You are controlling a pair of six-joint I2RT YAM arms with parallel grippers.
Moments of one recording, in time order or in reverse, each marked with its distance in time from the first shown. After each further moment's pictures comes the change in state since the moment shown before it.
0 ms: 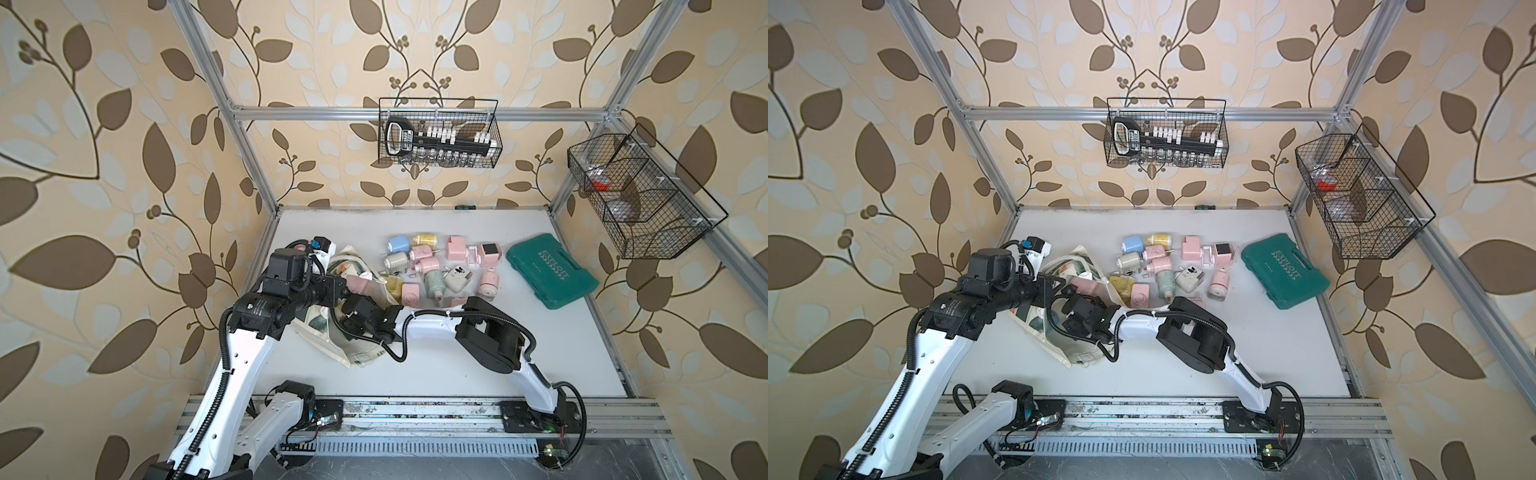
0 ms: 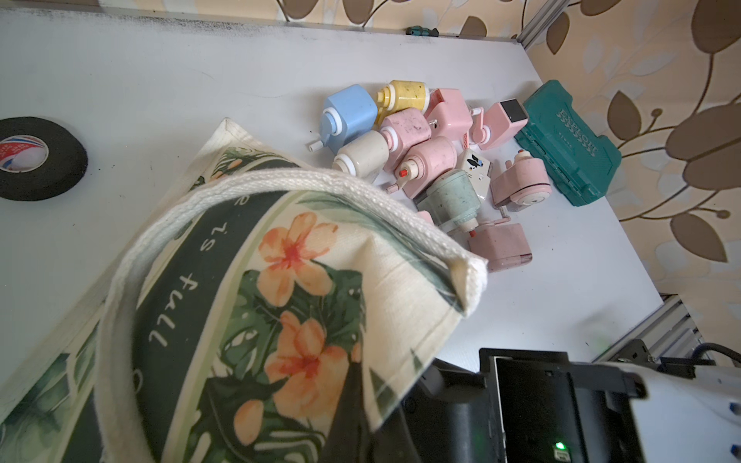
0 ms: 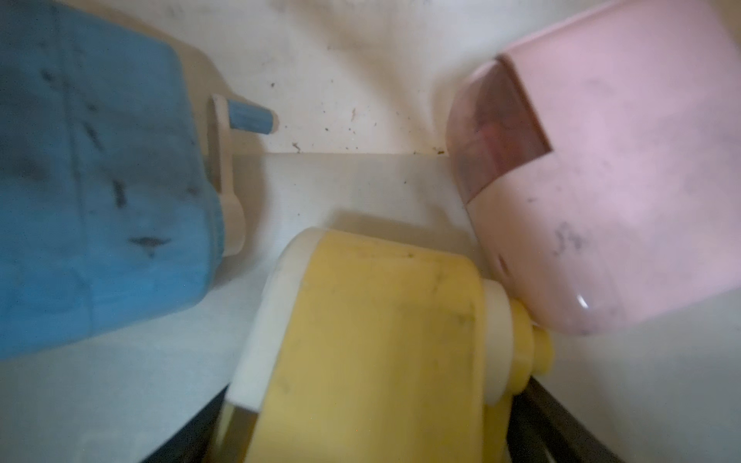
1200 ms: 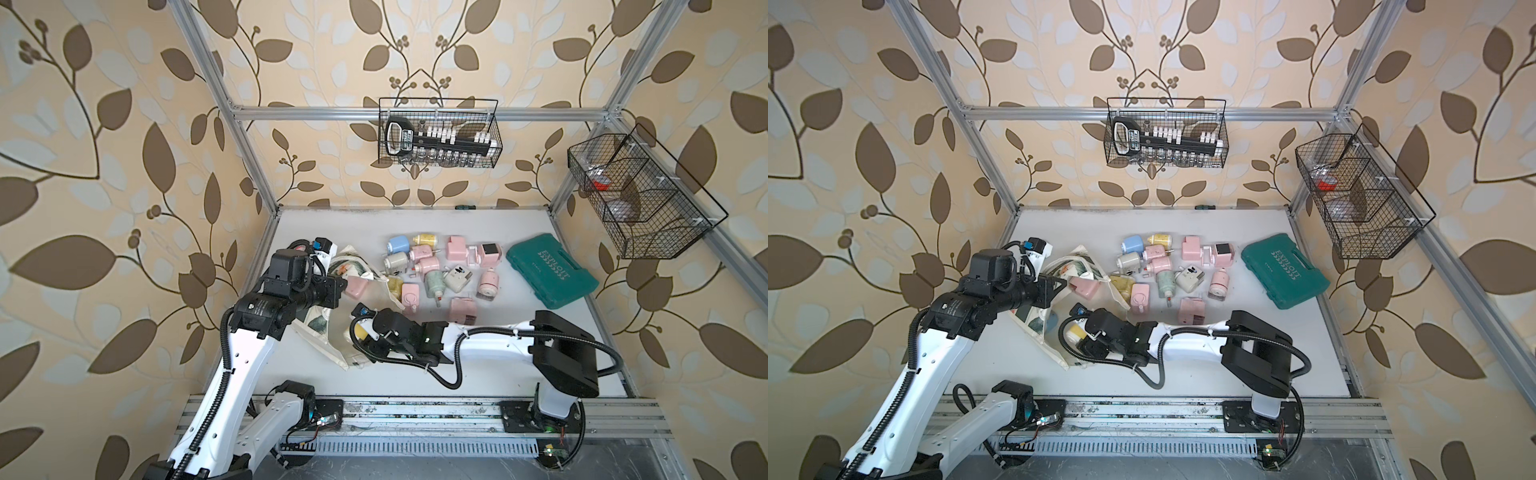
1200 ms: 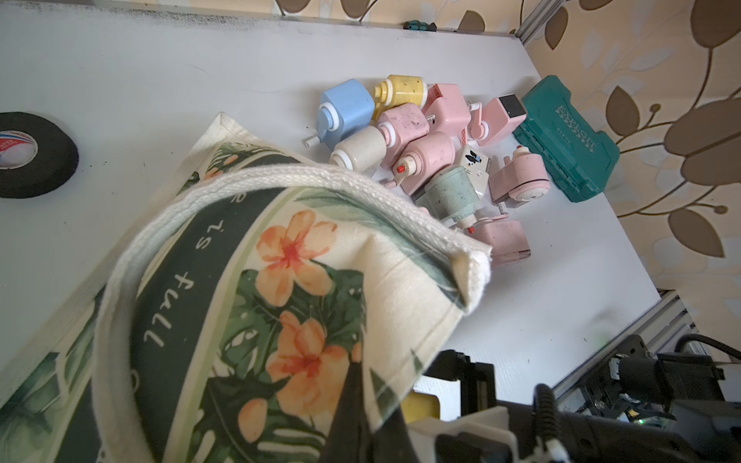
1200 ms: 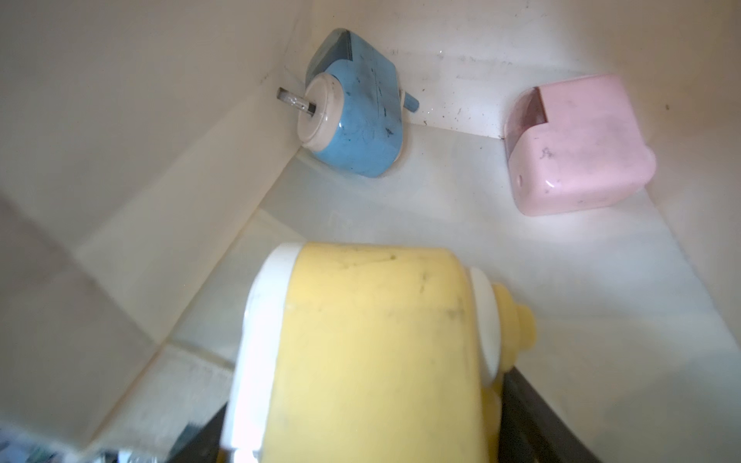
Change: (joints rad) left arm 0.000 0.000 -0.009 0.002 0.004 0.000; right arm 0.088 -0.526 -0.497 0.109 -0.130 -0.106
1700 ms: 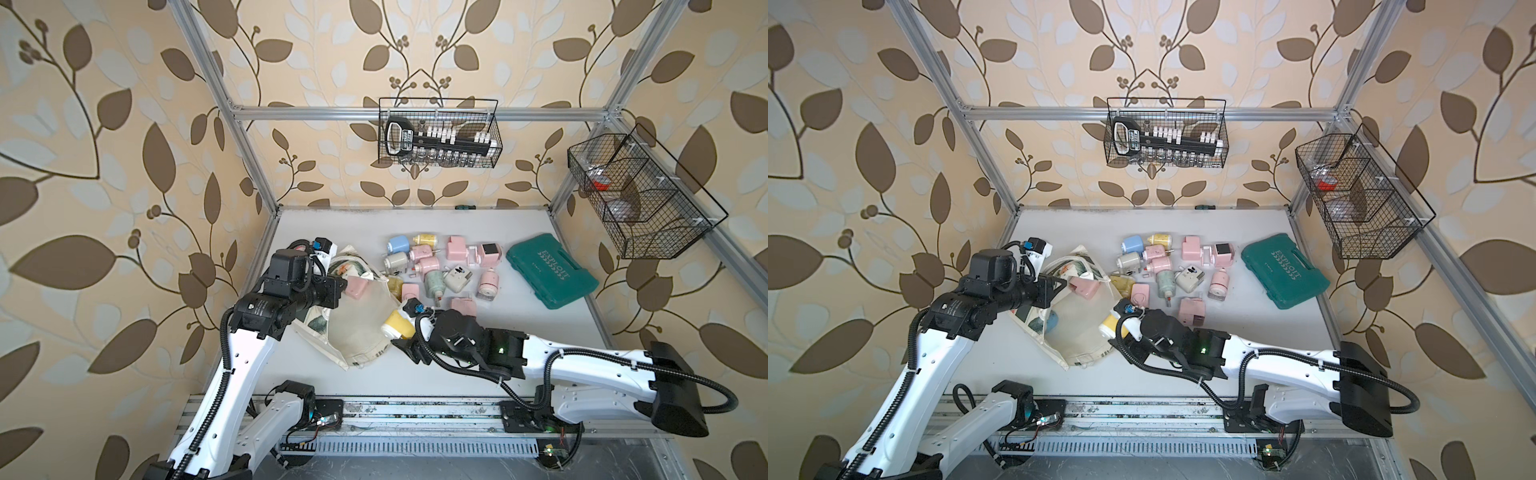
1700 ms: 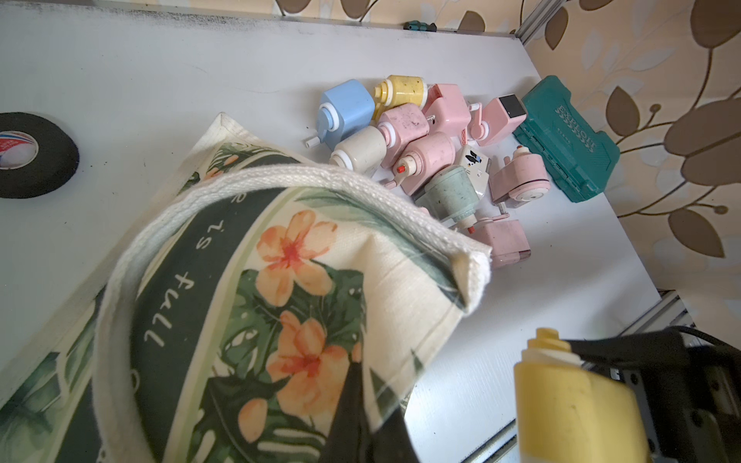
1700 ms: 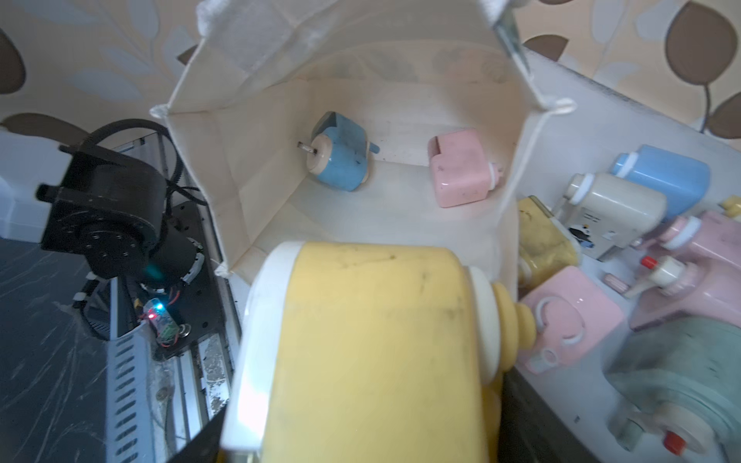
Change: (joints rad) left arm 0.000 -0.001 0.000 0.000 -0.002 0.000; right arm -0.053 -0.562 -0.297 -0.117 0.046 0.013
